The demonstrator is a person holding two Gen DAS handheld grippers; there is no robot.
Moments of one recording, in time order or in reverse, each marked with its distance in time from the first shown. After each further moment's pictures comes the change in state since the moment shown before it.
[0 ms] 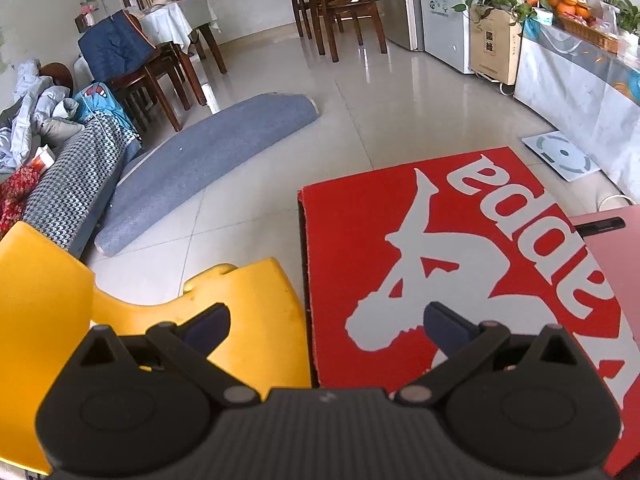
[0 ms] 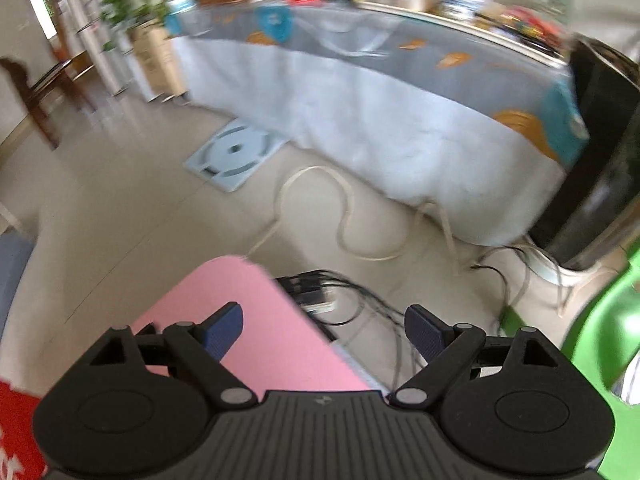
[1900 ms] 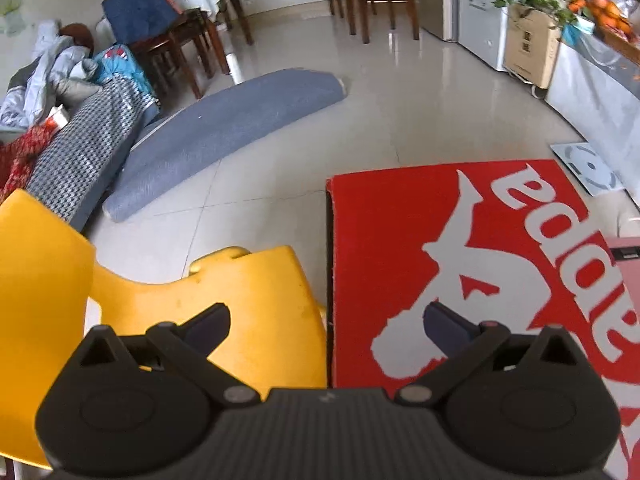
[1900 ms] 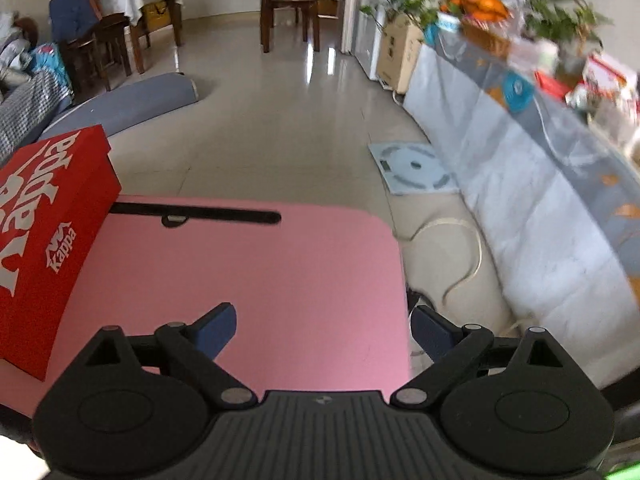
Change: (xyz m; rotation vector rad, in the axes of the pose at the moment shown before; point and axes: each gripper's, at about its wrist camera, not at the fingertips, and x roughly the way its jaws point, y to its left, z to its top) left arm 0.028 0.017 0.016 -0.101 0.068 0.049; right arm -0.015 0.029 -0.083 -0.730 -0.097 0.344
